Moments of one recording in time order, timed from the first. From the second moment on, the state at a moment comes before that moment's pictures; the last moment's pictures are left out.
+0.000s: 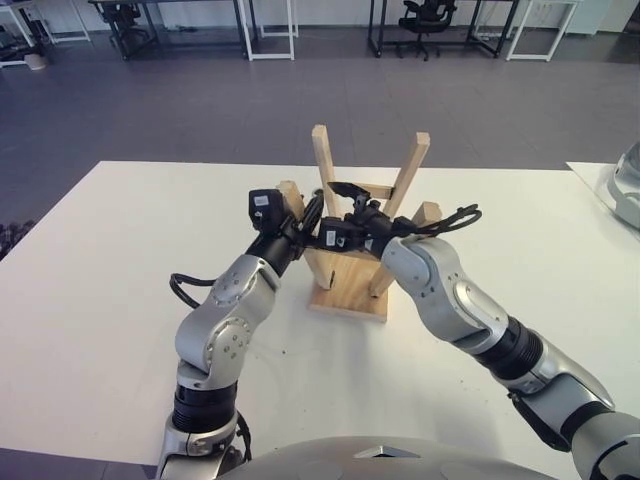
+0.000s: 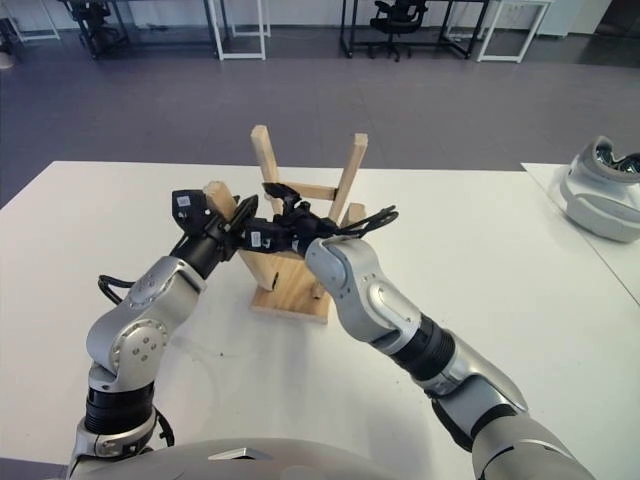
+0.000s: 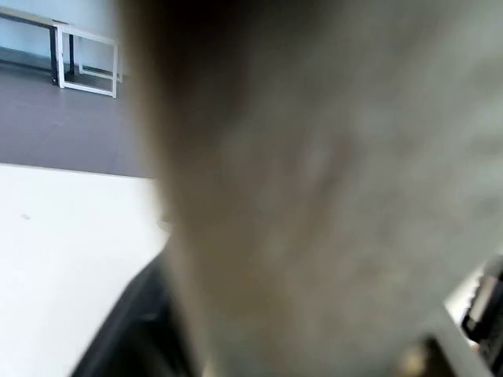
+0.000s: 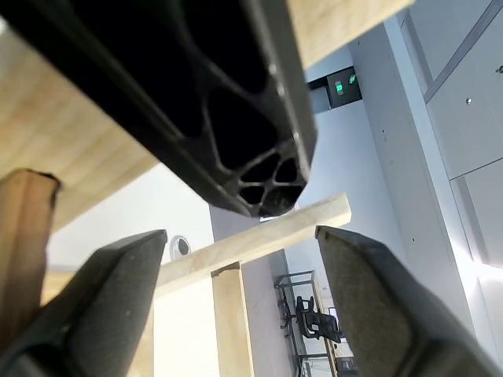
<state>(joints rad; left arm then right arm) -0.18 0.04 -0.01 -0.53 -0.61 0.73 0.05 -0.54 -0.45 0.68 -0.32 -0.58 0.43 0.45</state>
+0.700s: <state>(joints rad) -0.53 0.31 0.06 -0.33 -0.83 0.75 -0.23 -0.50 -0.41 -0.17 -0.25 0.51 0.62 0.61</state>
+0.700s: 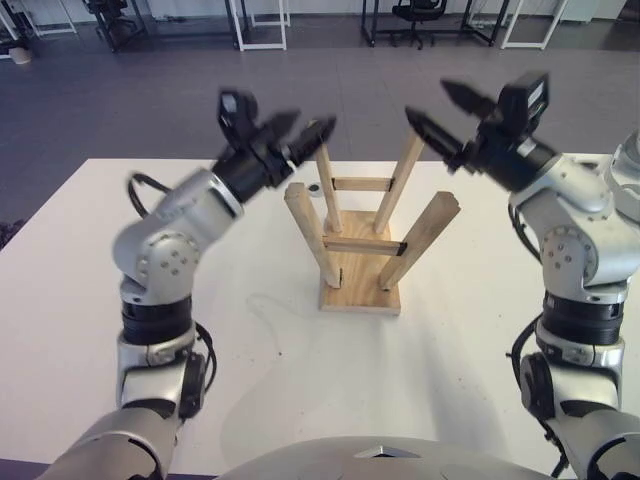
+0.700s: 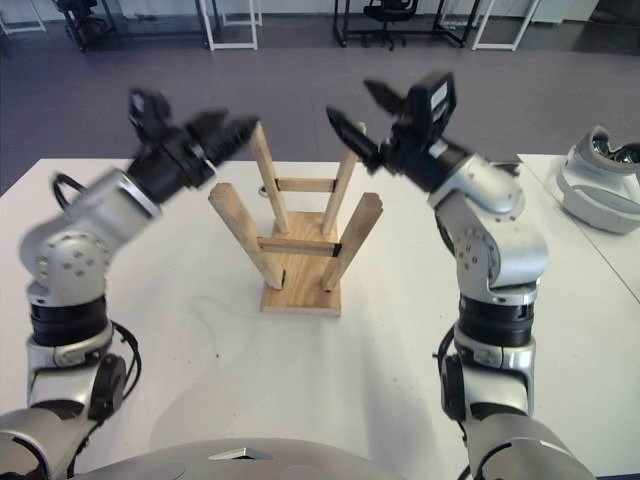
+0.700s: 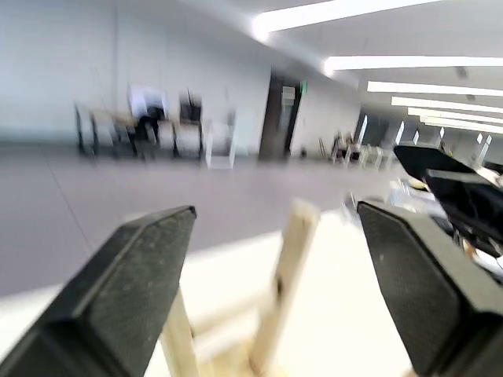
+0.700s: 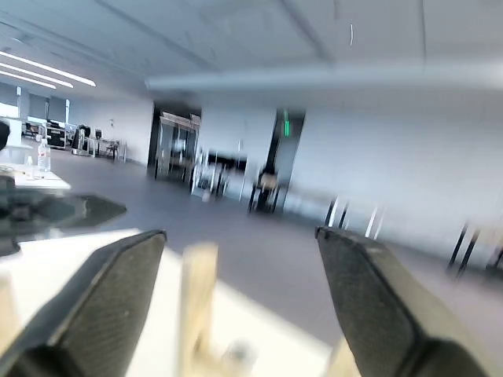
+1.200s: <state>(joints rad) -0.69 0.33 0.21 -0.27 -0.84 0.72 -0.20 -0.58 -0.38 -0.22 -0.18 0.58 0.56 0.50</state>
